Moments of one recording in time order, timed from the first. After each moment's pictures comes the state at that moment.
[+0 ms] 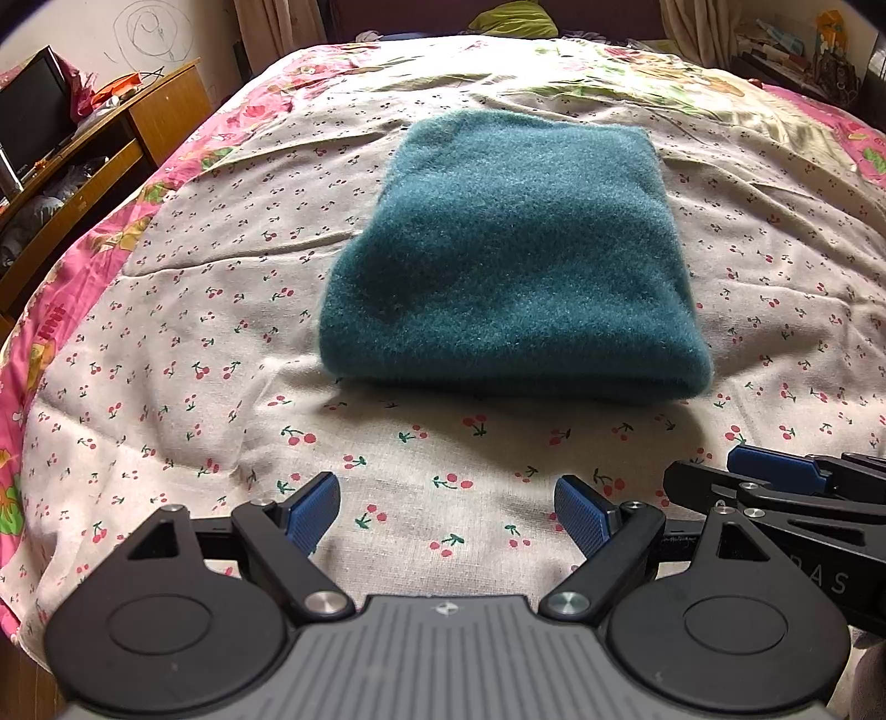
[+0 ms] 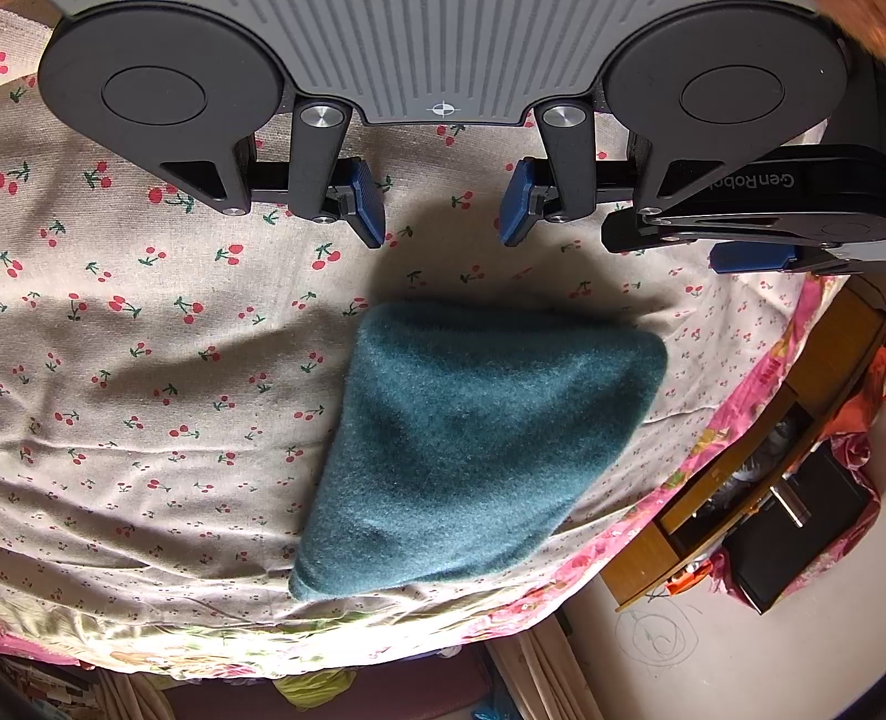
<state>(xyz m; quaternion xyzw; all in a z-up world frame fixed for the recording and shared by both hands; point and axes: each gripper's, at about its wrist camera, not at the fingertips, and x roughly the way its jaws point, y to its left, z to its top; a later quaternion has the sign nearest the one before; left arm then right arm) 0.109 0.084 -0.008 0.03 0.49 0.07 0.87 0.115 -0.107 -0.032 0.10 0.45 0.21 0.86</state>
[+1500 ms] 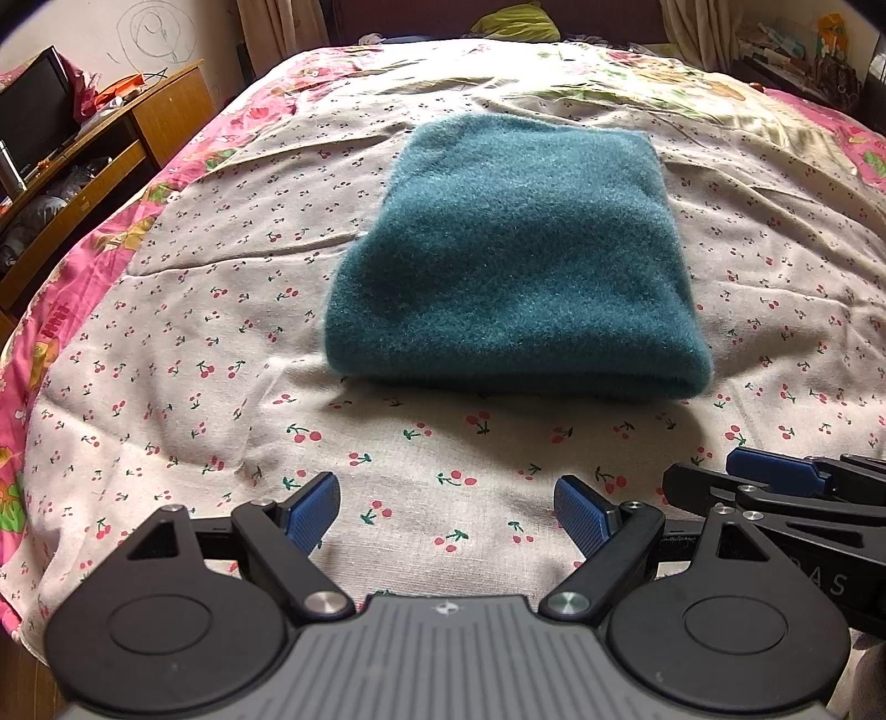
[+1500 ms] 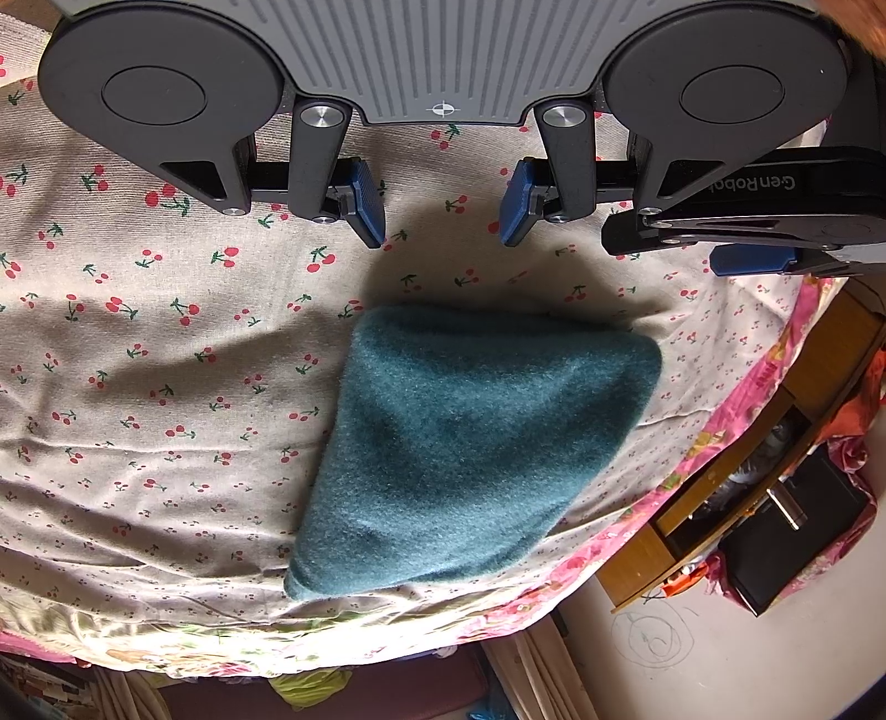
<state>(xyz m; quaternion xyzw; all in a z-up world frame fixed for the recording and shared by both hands) 0.106 0.087 -0.006 0.02 0.48 0.07 0.87 0.114 -0.106 -0.032 0.10 0.45 0.21 0.86</state>
